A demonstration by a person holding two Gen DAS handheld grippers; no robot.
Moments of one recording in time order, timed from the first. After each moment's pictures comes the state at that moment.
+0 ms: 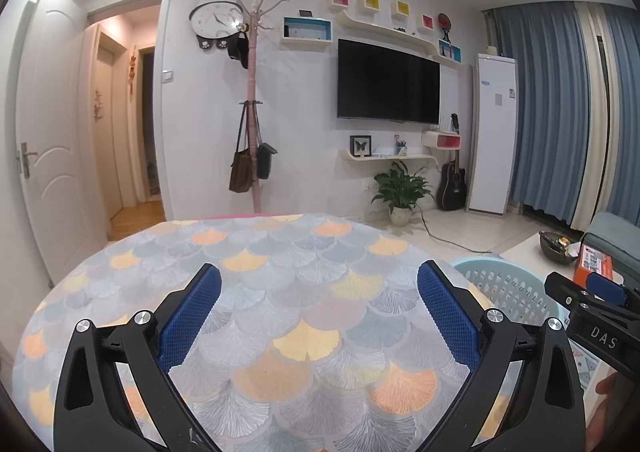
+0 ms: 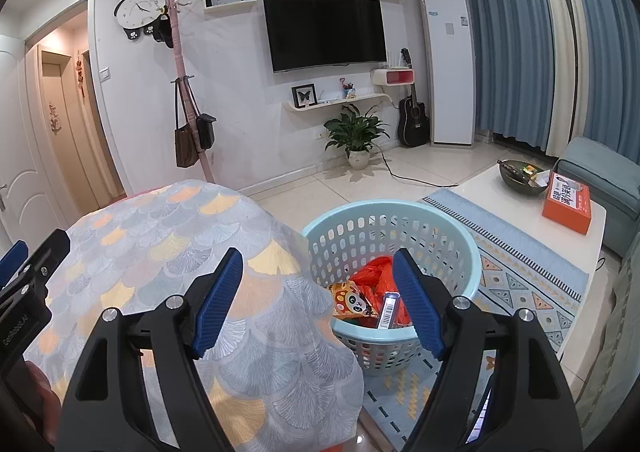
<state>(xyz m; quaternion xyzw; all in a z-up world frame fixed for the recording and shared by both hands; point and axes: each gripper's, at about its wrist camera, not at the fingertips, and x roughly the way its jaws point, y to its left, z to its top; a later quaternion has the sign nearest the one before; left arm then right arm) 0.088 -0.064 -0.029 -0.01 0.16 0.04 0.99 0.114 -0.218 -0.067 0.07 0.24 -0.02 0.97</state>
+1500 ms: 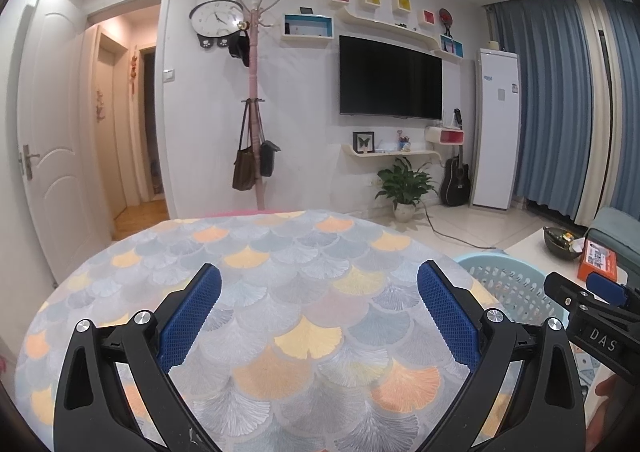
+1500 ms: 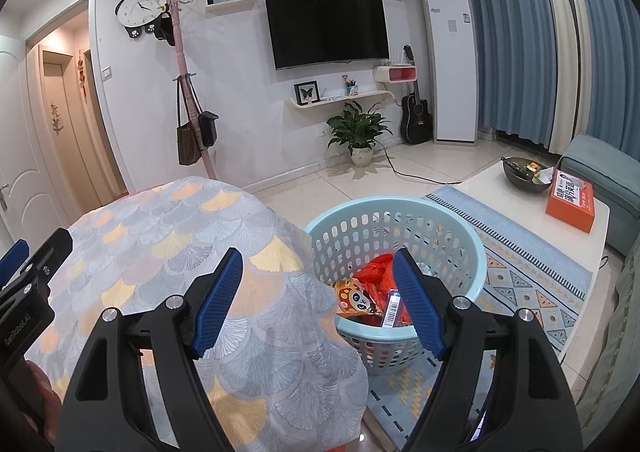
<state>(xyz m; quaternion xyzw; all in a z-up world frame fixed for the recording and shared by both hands) 0.091 -0.058 -0.039 0.00 0.16 0.05 0.99 0.119 -0.217 -0.073 0.07 0.24 -0.01 0.97</state>
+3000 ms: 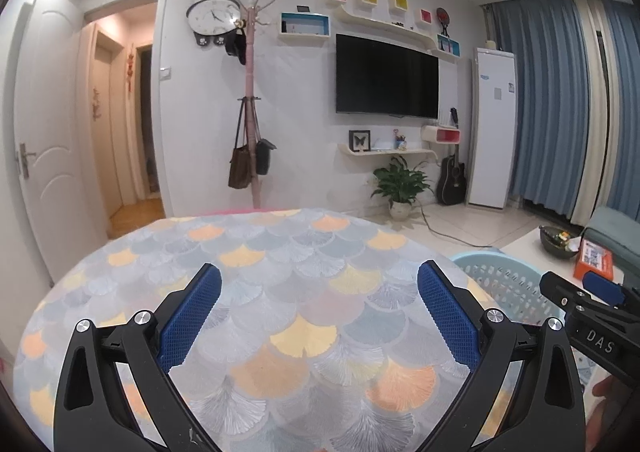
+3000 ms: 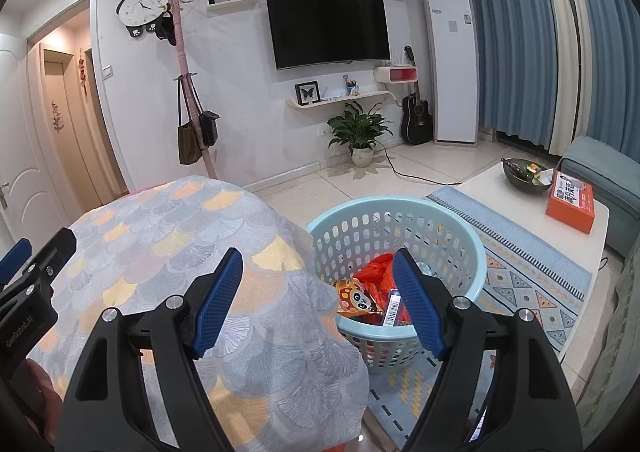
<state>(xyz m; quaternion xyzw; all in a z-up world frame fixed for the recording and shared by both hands) 0.089 -0.031 -0.037 -0.01 0.17 0.04 0.99 0.117 -0.216 -0.075 0.07 0.24 -0.01 0.97</state>
